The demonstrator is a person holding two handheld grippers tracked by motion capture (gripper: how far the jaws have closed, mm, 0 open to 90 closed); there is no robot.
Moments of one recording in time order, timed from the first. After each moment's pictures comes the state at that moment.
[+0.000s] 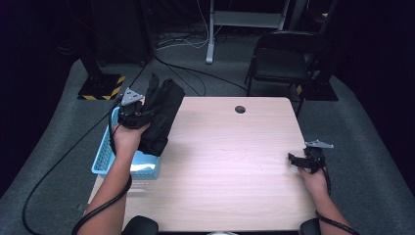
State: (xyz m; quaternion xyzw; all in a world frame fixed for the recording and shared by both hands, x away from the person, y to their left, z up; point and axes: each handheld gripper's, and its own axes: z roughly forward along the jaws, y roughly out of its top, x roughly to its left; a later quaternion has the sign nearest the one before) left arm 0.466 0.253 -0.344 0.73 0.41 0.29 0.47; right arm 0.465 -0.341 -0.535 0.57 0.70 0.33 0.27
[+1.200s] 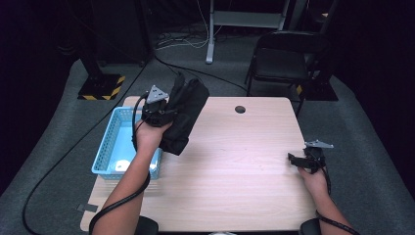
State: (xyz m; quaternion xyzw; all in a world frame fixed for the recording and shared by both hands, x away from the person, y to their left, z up) left arm 0.473 0.192 -0.339 0.75 0.36 0.26 0.49; right arm 0.465 -0.341 -0.535 0.57 0.70 0.33 0.27
